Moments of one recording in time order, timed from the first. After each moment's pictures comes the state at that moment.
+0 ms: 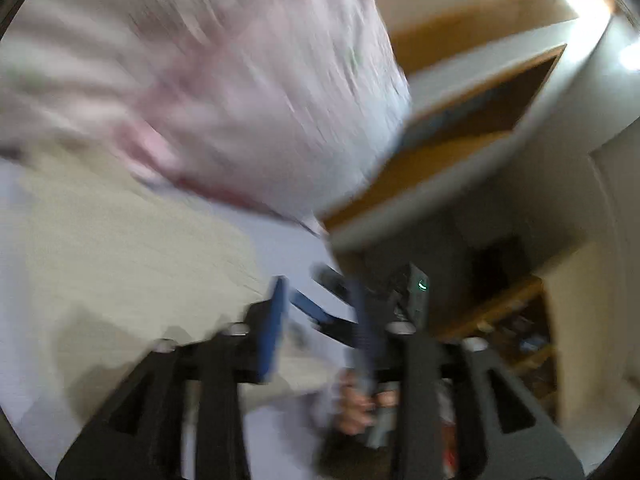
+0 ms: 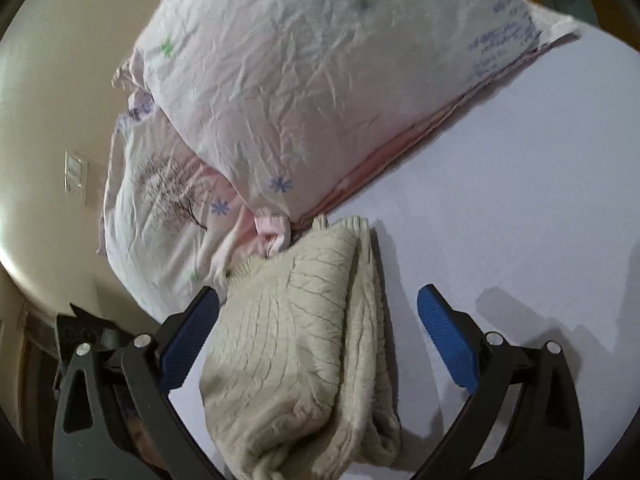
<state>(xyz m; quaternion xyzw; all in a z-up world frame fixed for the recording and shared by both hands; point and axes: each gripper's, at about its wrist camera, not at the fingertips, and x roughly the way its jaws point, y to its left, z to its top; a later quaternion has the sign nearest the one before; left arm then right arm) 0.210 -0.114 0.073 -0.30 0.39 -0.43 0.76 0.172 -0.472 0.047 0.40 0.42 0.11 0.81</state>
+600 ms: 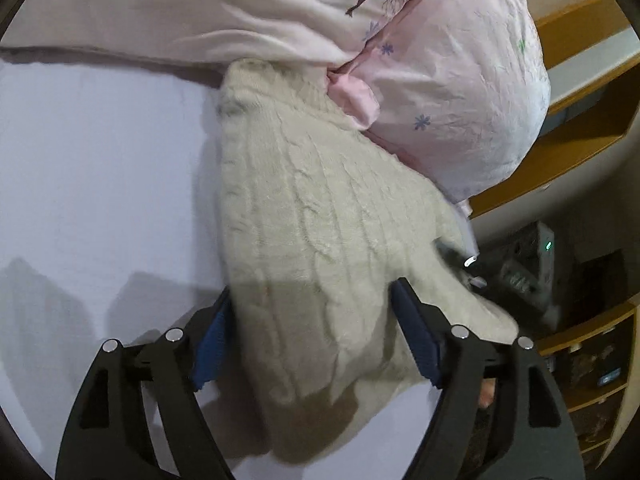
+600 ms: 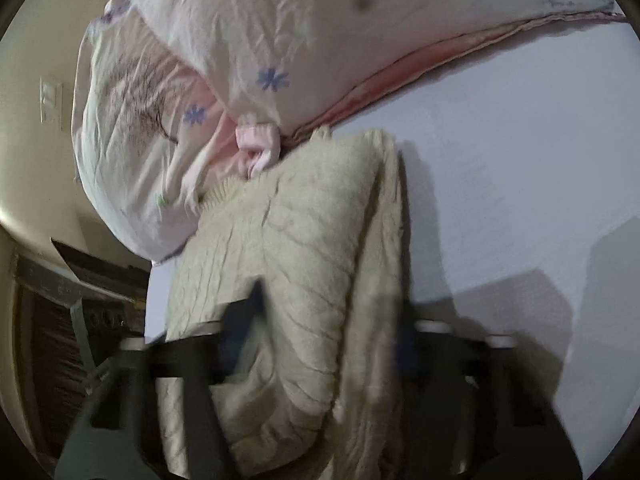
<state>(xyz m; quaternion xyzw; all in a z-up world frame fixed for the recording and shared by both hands) 0.214 -0.091 -0.008 -0.23 0.50 -0.28 0.79 0.200 -0.422 0.009 0.33 0.51 0.18 0.77</state>
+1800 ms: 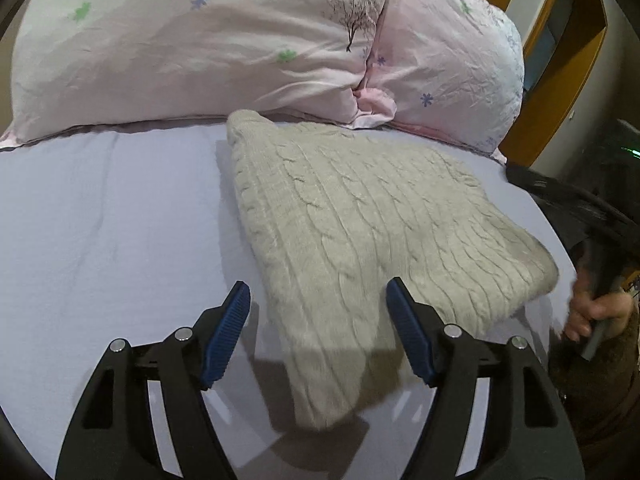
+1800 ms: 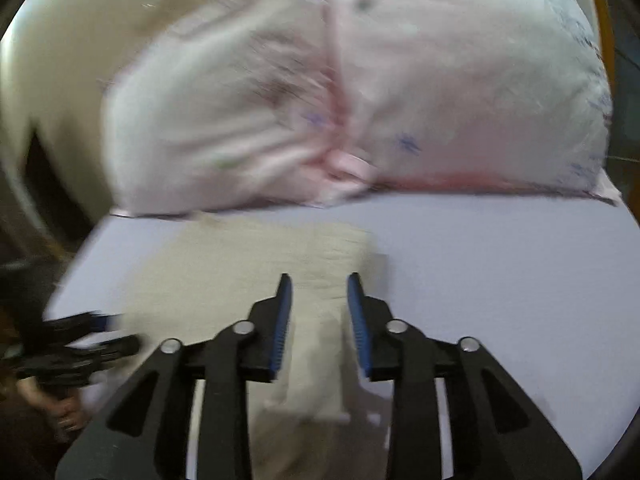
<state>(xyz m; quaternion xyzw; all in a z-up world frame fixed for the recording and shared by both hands) 0.120 -0.023 0.012 -0.04 0.42 -0.23 0.88 0.107 -0.322 0.114 0.10 0.39 0.17 0.90</state>
